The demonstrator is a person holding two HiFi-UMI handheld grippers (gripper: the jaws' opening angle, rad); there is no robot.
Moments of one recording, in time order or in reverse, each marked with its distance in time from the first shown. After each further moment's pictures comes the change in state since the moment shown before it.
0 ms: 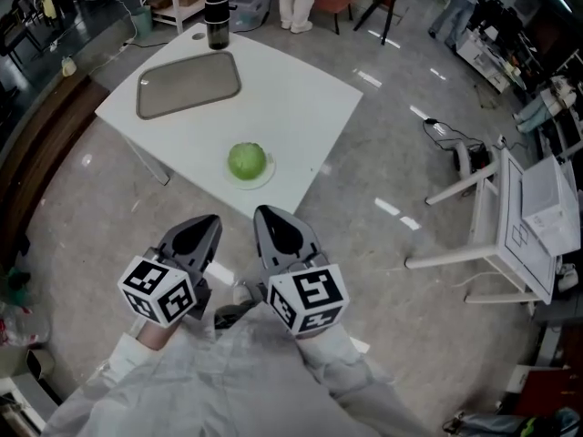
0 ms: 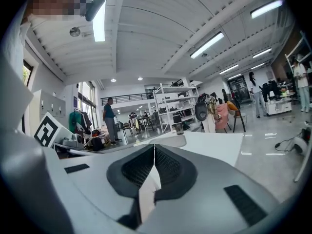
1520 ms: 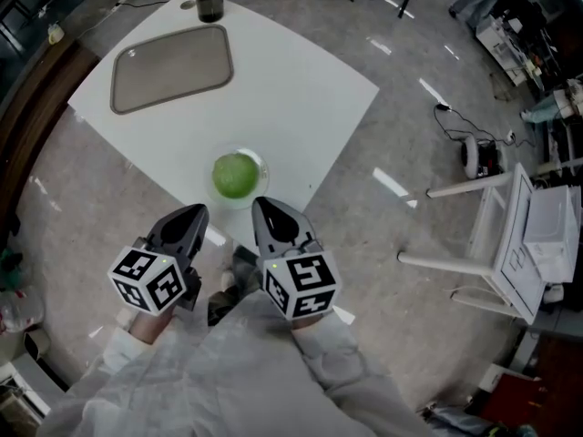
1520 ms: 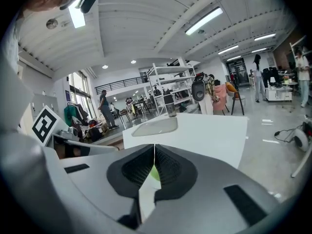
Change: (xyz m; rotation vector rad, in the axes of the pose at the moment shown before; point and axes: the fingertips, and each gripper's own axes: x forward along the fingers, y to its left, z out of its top) left arm 0.109 0.098 -0.006 -0.169 0.111 0.108; right arm 0.113 -0.103 -0.040 0.063 0.219 -0.013
